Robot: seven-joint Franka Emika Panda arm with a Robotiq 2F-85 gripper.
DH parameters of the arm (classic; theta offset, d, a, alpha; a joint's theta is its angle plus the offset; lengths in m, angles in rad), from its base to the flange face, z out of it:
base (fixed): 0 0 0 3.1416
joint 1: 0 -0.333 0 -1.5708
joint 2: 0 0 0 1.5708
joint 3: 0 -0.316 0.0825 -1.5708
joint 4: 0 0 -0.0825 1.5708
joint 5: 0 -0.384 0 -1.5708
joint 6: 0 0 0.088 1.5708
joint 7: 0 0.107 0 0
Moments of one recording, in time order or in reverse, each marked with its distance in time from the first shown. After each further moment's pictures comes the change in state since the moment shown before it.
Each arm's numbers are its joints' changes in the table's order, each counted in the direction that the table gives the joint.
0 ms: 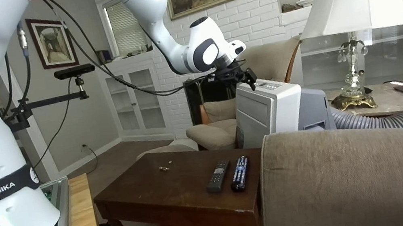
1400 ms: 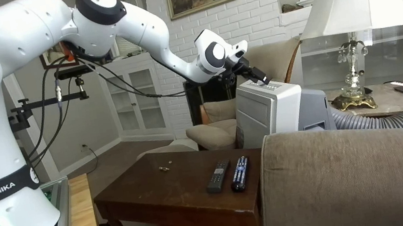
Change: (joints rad) arm -0.539 -0.409 0.717 0.543 -0.127 -0.158 0.882
